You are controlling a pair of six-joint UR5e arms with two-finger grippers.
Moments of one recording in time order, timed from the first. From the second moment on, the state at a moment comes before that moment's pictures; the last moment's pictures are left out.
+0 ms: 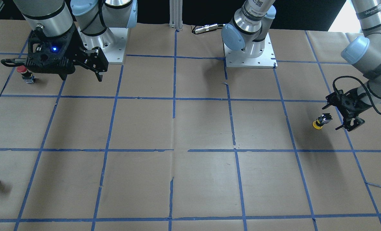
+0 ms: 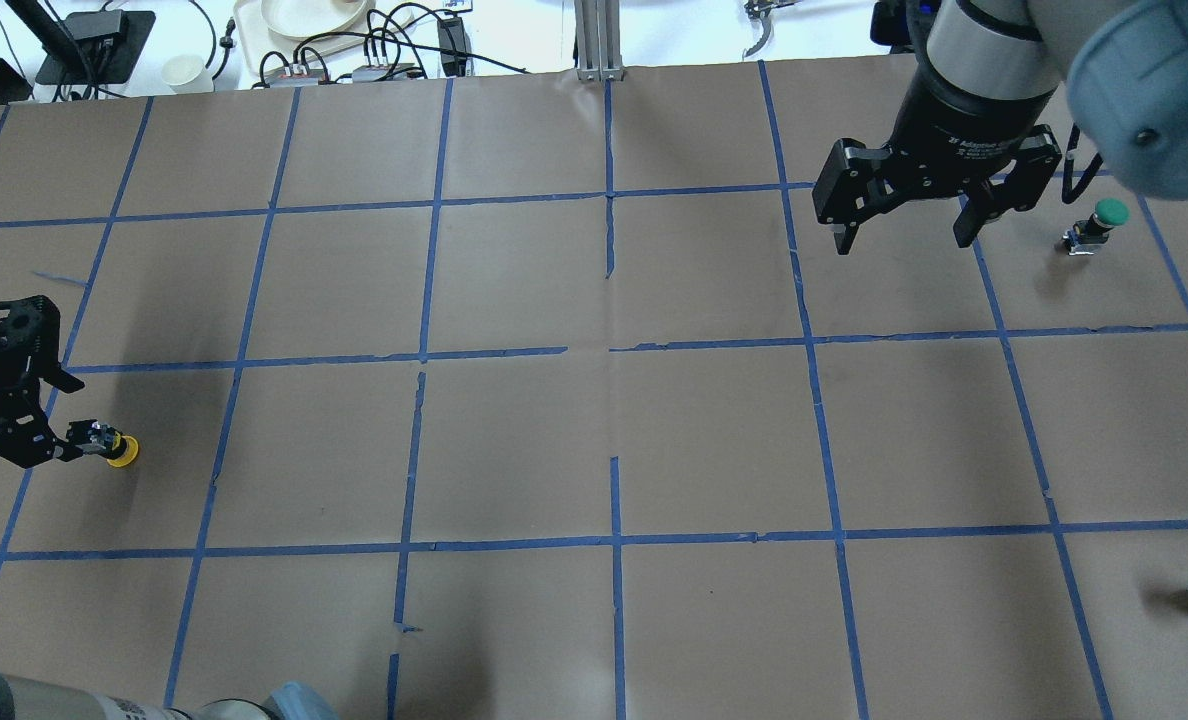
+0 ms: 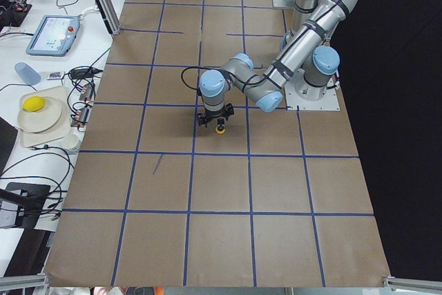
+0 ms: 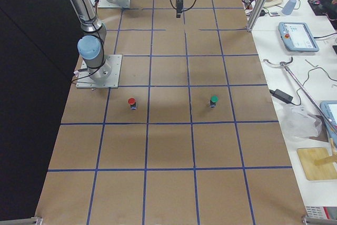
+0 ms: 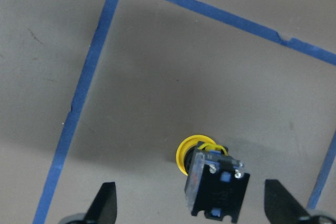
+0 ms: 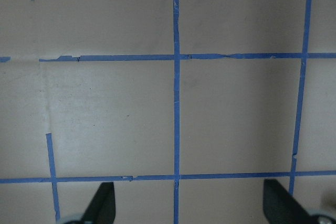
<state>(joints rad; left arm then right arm) -0.82 -1.81 -1.96 -1.05 1.57 1.98 1.59 -1.57 1.57 -1.53 -1.59 0.02</state>
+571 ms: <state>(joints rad) -0.82 -1.82 -1.98 -1.06 1.64 2.00 1.59 -1.58 1.57 -1.53 -1.59 0.02</state>
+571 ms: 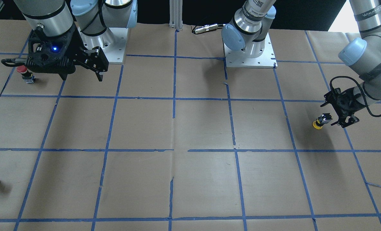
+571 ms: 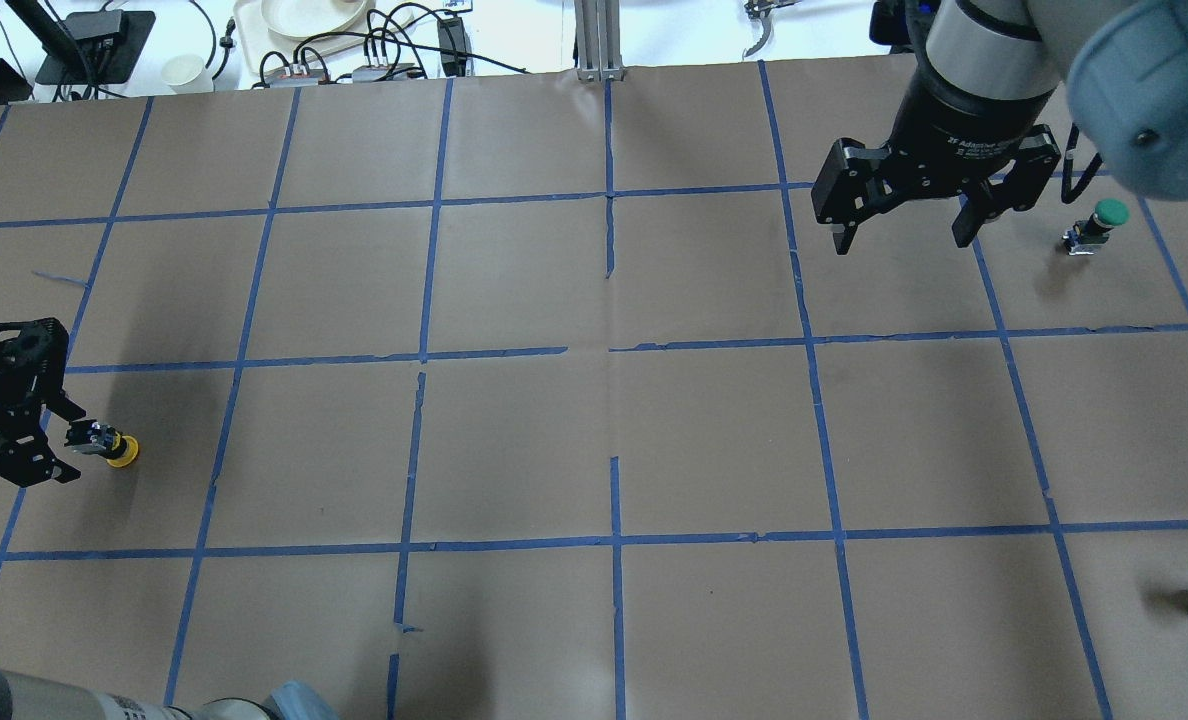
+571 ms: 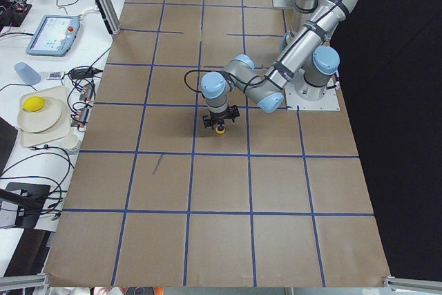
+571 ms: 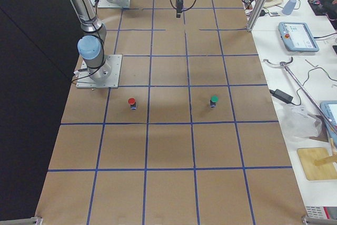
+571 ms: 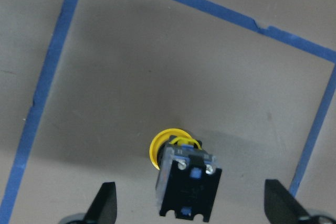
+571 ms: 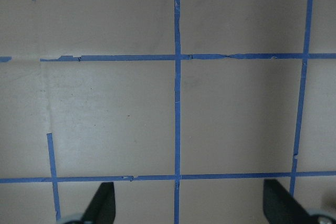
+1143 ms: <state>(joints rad) -0.82 -1.84 -1.96 -1.05 1.63 2.08 1.60 -1.58 1.57 -1.53 -1.59 0.02</state>
